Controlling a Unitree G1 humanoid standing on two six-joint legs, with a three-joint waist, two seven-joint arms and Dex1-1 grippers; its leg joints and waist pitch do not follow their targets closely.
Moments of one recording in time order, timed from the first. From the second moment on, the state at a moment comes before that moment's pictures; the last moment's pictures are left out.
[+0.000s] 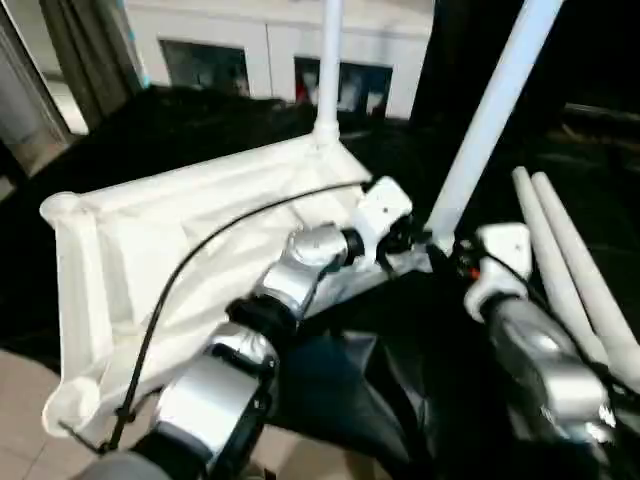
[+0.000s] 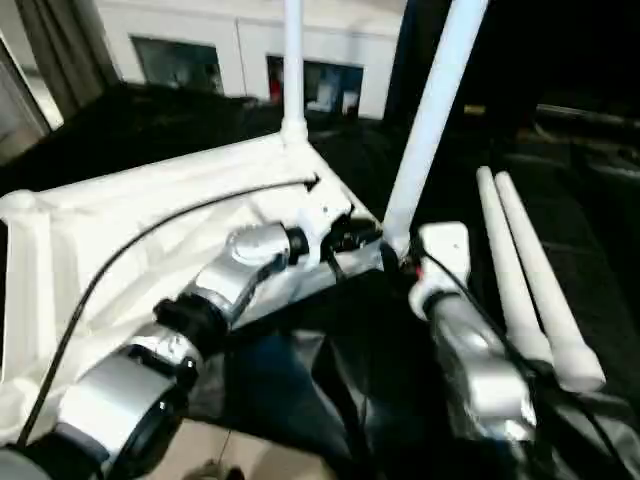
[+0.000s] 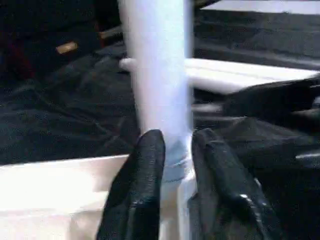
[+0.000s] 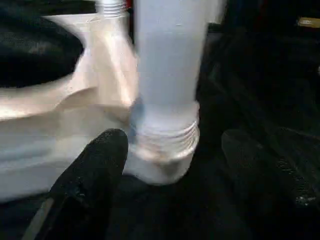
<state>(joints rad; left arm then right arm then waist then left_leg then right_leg) -0.89 -0.02 -0.17 0.92 0.04 -0.09 -0.65 -0.14 -0.26 -0.07 -0.09 0.19 0.43 0.26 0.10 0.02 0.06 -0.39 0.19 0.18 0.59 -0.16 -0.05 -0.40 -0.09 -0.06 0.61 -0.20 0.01</state>
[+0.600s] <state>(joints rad) -0.62 0.41 0.06 0.51 0.29 0.34 -0.16 -0.12 -0.32 0.05 -0.13 0.23 0.55 0.43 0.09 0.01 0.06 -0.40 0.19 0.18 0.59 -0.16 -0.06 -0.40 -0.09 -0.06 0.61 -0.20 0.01</state>
